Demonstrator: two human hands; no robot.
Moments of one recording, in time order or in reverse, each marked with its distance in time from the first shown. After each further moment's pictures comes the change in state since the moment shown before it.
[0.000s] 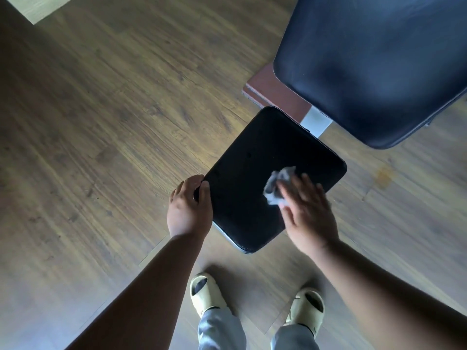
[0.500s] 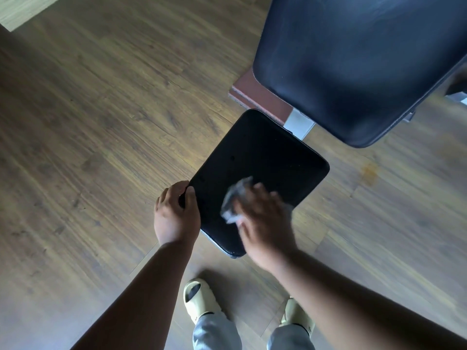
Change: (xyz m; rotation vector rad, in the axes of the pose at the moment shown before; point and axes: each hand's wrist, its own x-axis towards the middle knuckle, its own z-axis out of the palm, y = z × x) left_hand -0.001 -0.001 0.011 -0.007 0.087 0.016; right_hand -0.008 -0.056 0.009 0.046 -0.078 -0.047
